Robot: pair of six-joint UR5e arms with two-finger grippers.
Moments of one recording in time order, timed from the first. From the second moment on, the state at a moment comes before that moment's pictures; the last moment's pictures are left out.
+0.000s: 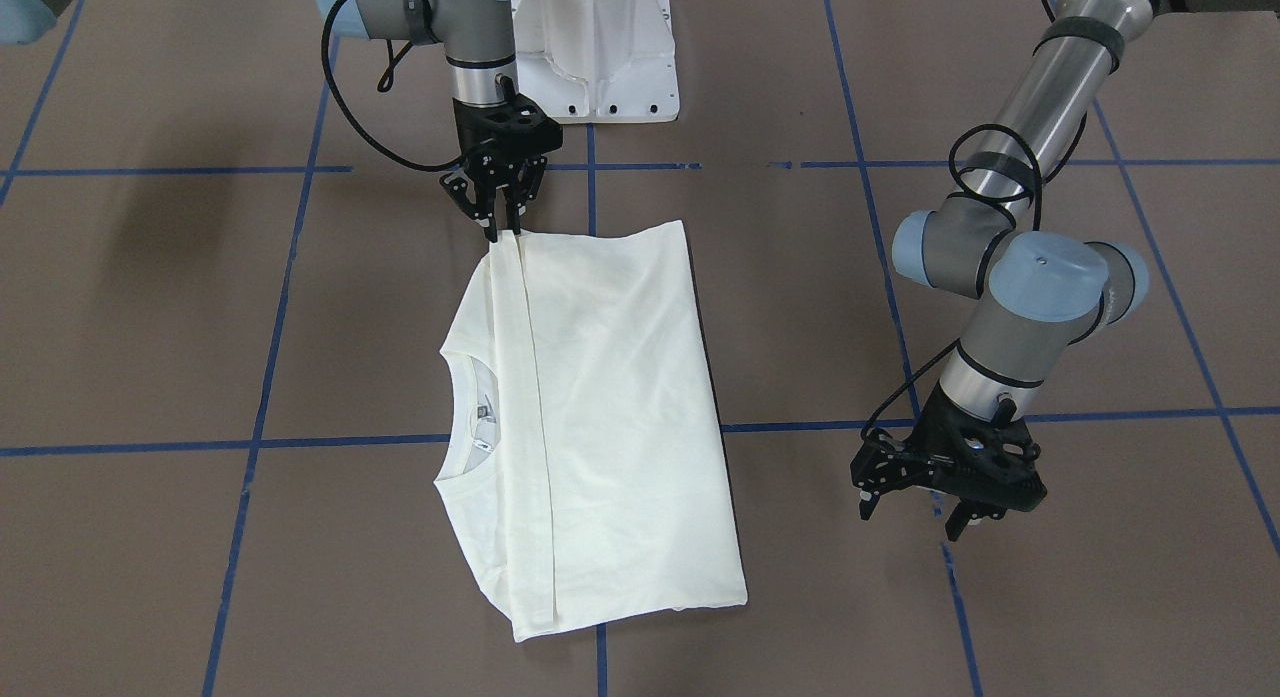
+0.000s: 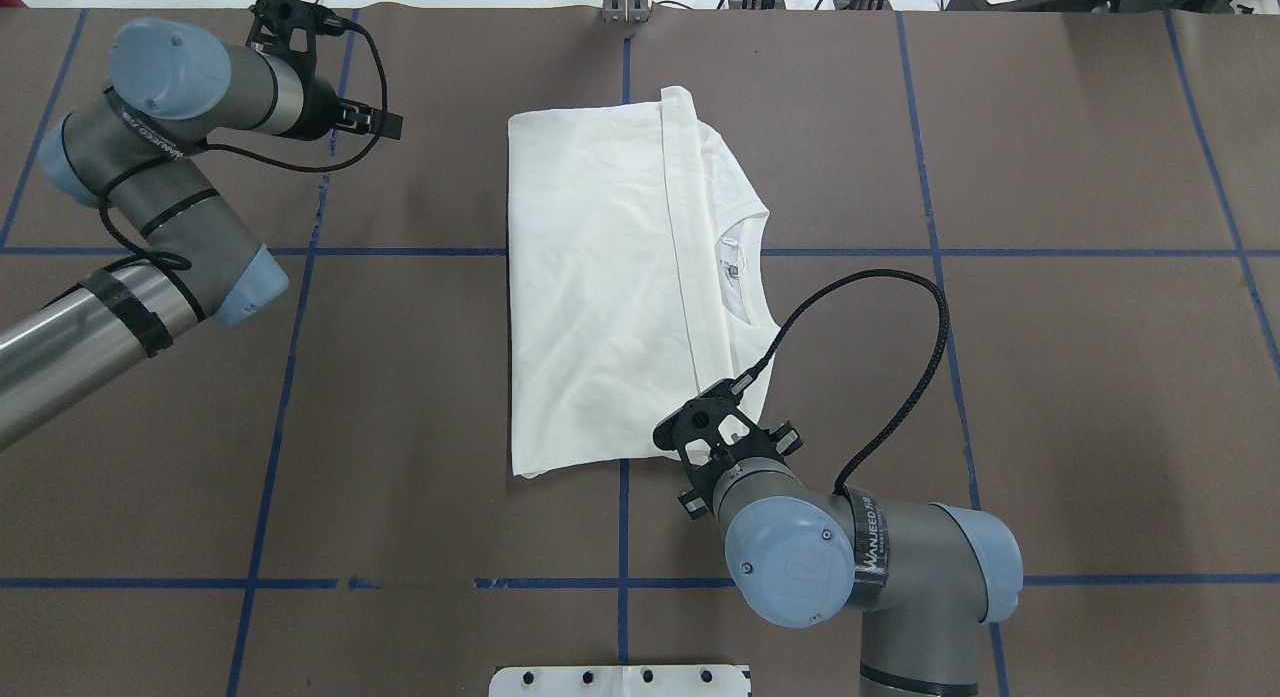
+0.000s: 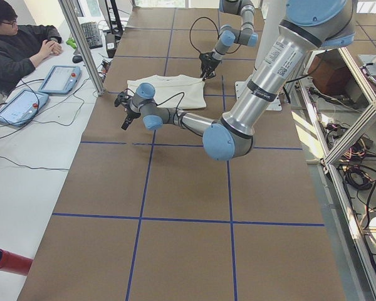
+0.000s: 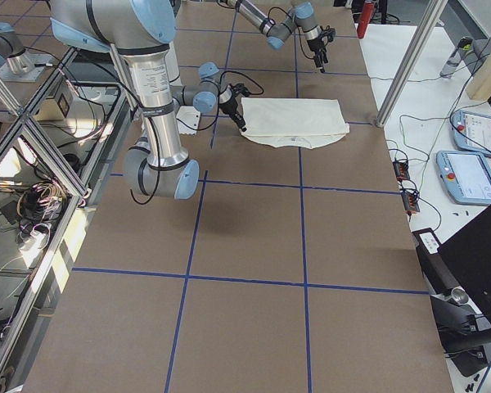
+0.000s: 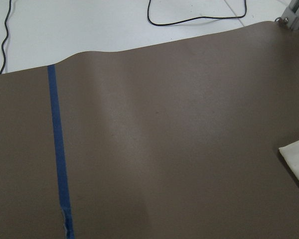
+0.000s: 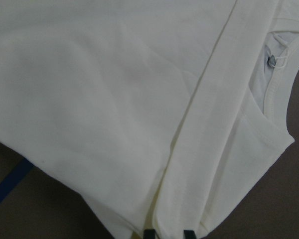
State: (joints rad) left arm -0.90 -2.18 -1.16 -2.43 -1.82 -0.77; right arm 0.19 -1.14 1.89 -1.51 1.26 0.83
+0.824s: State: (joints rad) left arm -0.90 -2.18 -1.16 -2.43 -1.82 -0.78; right arm 0.21 -1.16 1.91 -1.49 1.27 0.97
